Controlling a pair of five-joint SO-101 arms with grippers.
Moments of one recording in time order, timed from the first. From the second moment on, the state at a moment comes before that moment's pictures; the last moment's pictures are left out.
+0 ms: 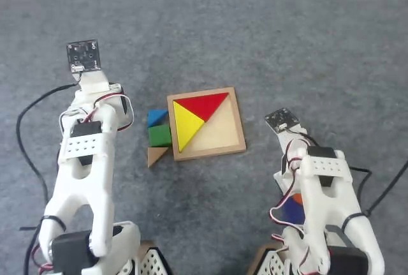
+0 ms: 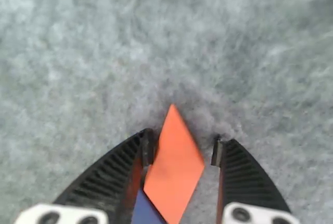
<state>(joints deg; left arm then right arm) -16.1 -20.0 52.6 21.1 5.4 0.1 -25.6 65.1 54.1 29.8</state>
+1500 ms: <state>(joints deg) -16.2 -20.0 52.6 21.1 5.4 11.5 -25.6 48.3 81.8 26.9</state>
